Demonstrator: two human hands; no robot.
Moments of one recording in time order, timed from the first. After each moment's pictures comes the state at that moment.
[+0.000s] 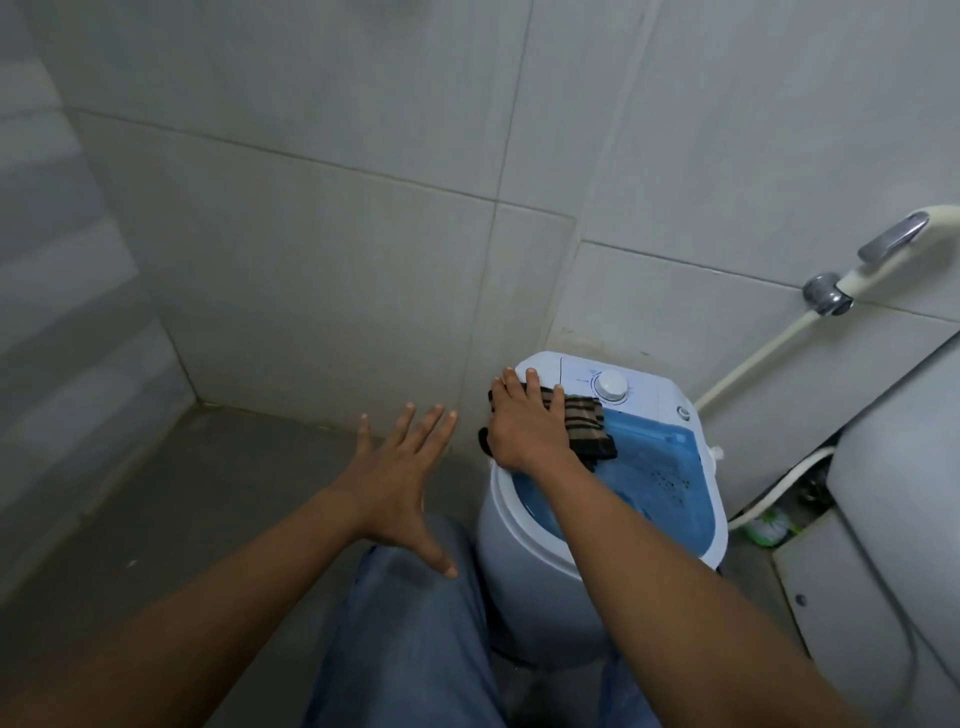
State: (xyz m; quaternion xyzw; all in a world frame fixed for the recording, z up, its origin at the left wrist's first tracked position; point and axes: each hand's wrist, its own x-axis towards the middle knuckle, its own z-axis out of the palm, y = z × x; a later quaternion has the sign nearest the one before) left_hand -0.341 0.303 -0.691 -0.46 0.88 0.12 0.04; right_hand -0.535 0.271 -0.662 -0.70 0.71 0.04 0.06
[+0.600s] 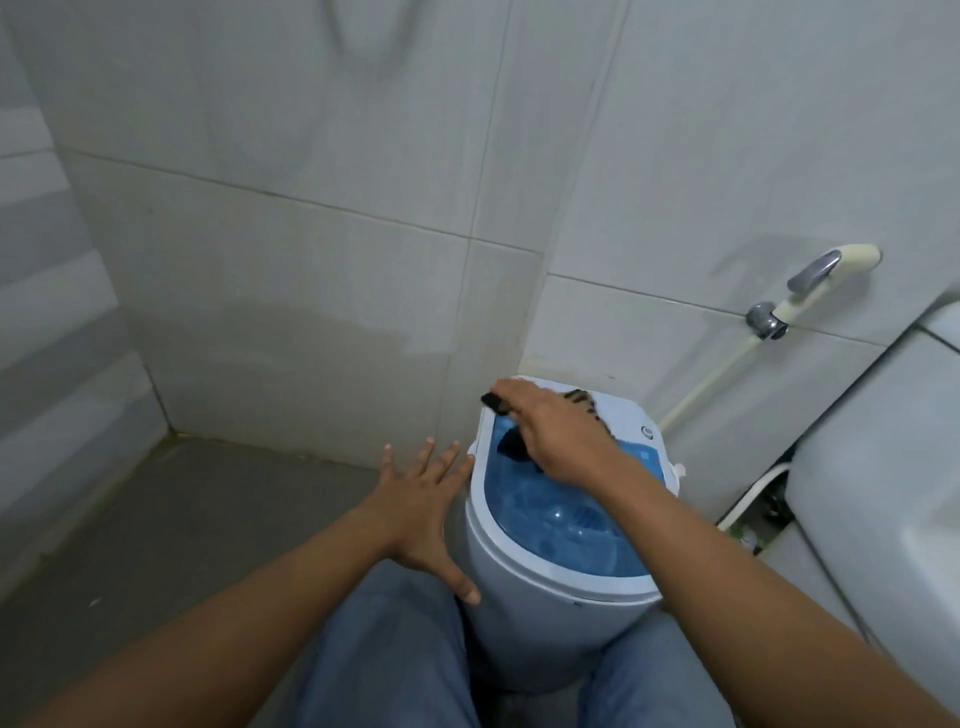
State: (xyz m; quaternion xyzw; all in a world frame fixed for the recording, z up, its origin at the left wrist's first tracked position) left_hand -0.387 0.313 -0.682 -0.43 0.89 0.14 0.07; right_hand -0.597 0.309 -0.607 -0.80 0.57 -0.17 0.05
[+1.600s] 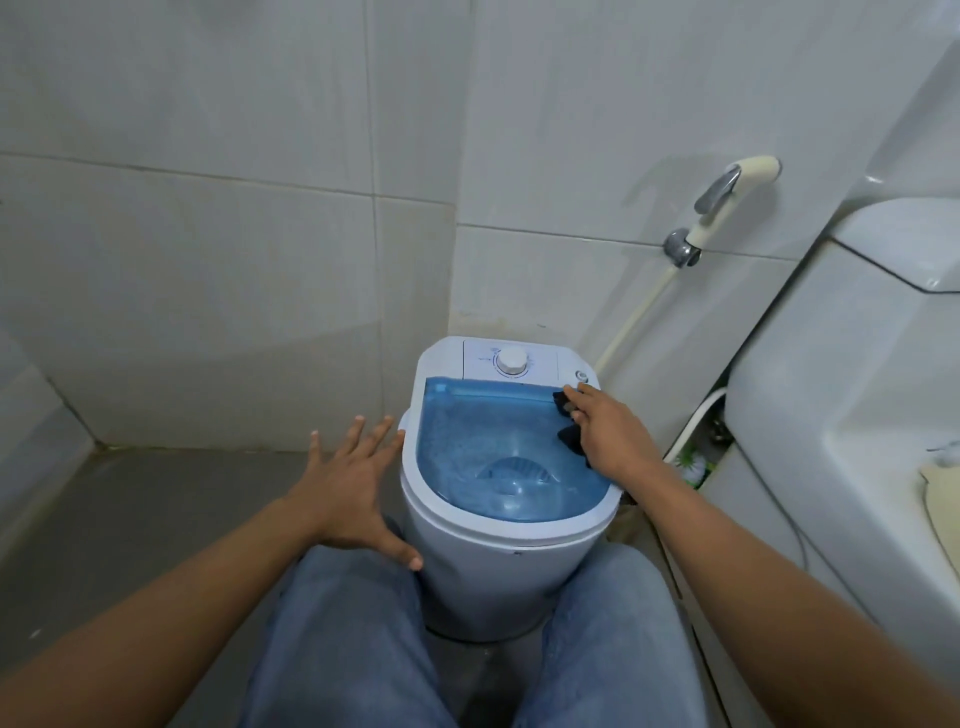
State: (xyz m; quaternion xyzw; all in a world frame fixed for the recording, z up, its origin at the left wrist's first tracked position) left_hand -0.394 0.315 -0.691 -0.45 0.88 0.14 0.07; right_hand -0.725 0.367 -0.658 -0.61 0.77 -0.16 0.08
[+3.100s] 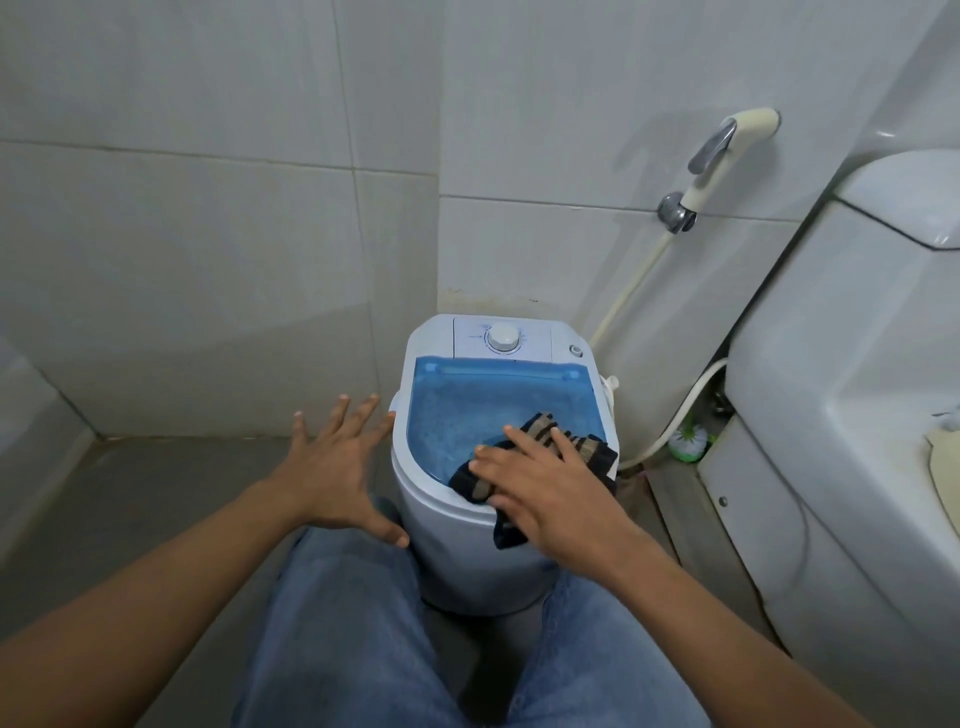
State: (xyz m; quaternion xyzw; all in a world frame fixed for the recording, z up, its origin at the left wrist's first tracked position) left_hand -0.395 0.315 -0.686 -0.46 0.88 0.12 0.08; right_hand -0.655 0.446 -0.685 -0.81 0.57 -0.14 -0.04
